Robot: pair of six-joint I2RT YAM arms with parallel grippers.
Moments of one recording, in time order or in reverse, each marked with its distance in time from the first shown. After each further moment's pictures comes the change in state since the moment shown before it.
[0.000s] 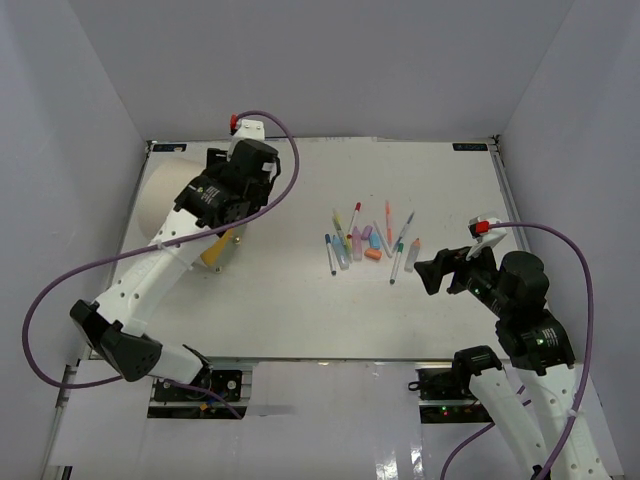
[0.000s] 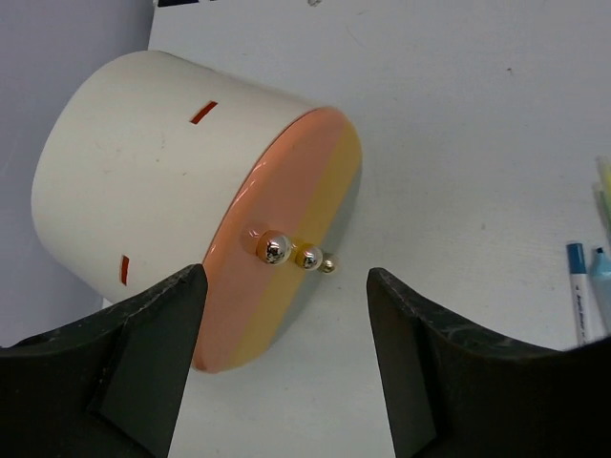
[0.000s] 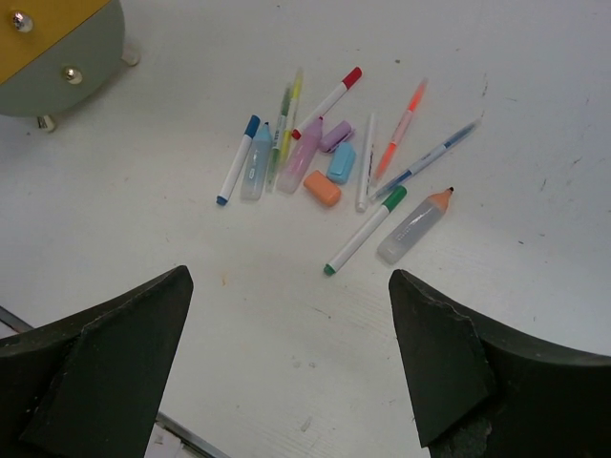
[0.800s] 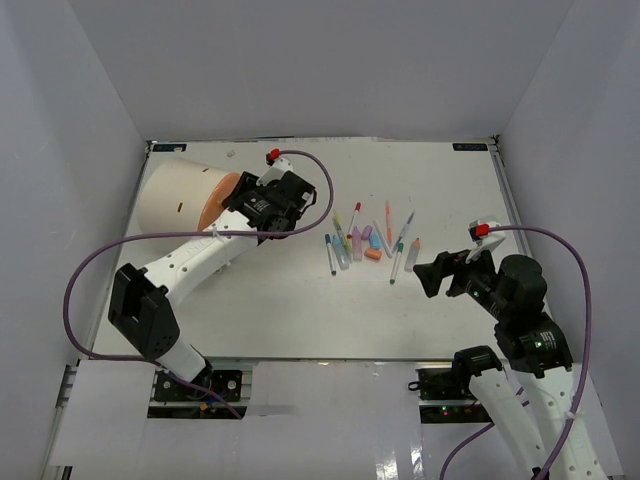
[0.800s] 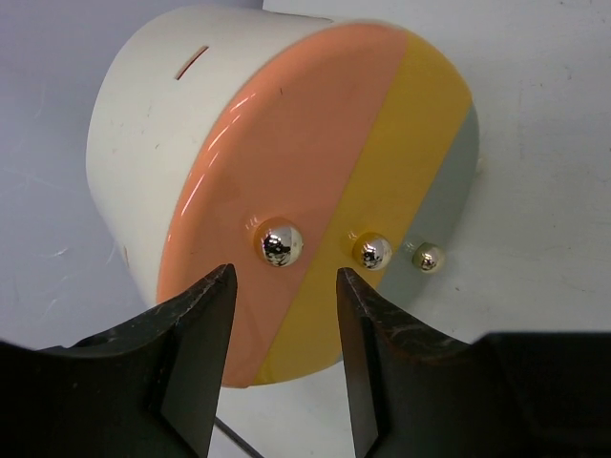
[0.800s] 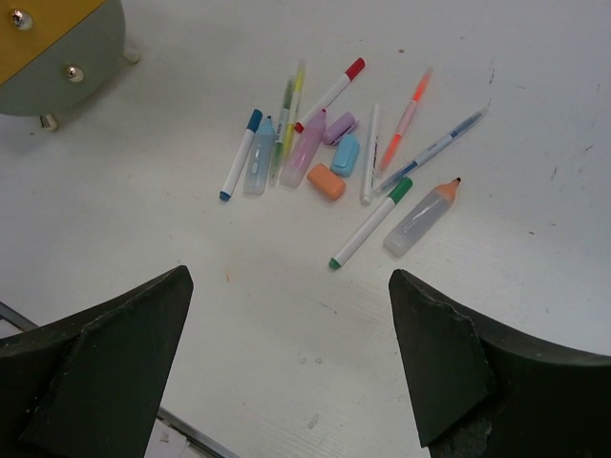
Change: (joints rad) left arm -0.103 0.156 -0.229 0.096 -0.378 0.113; right arm 0.000 -0.024 -0.030 0.002 0.004 0.025
